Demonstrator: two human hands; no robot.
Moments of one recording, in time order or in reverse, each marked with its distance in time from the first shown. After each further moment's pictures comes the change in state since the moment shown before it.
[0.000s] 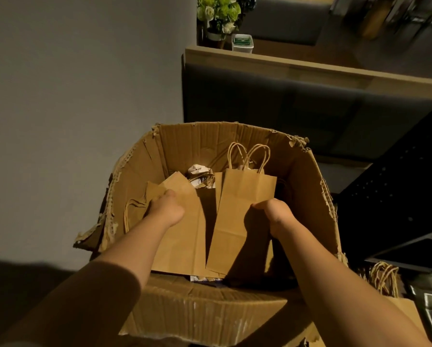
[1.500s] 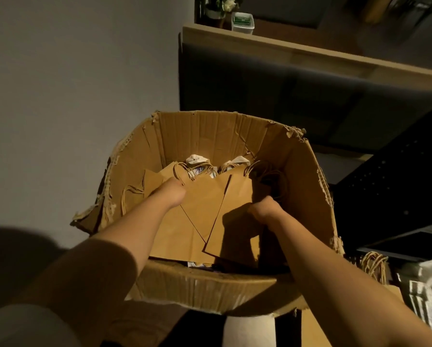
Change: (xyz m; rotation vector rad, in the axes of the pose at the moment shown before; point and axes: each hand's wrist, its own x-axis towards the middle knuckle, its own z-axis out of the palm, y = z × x) left_hand 0.009 0.016 -0.004 -0.237 -0.152 -0.001; right_hand 0.006 0.008 0.006 -0.667 -0.002 0.088
